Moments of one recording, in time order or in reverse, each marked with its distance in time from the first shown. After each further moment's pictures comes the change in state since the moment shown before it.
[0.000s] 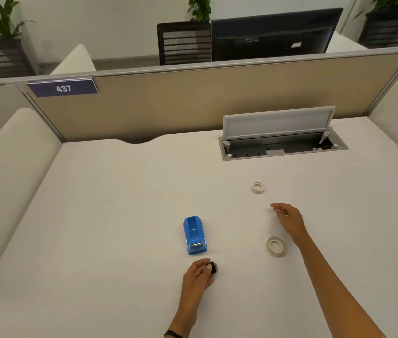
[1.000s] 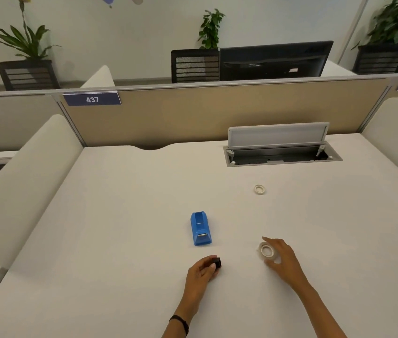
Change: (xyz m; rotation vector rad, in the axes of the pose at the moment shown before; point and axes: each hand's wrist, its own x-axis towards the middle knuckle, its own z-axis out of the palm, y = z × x) left_hand -0.016 -0.019 -0.011 -0.034 -0.092 0.142; right_hand -0.124 0.038 0.004 -0.266 -0.201 -0.298
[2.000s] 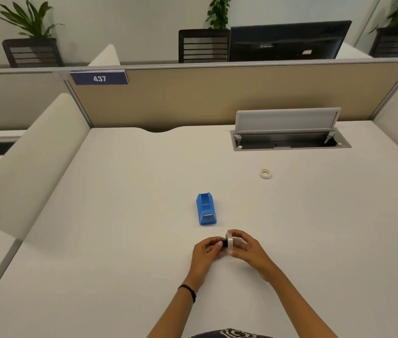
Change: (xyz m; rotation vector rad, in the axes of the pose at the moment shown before) left_hand 0.005 -0.005 0.001 0.043 0.004 0.059; right_hand -0.016 -0.057 0.068 0.626 -0.366 0.180
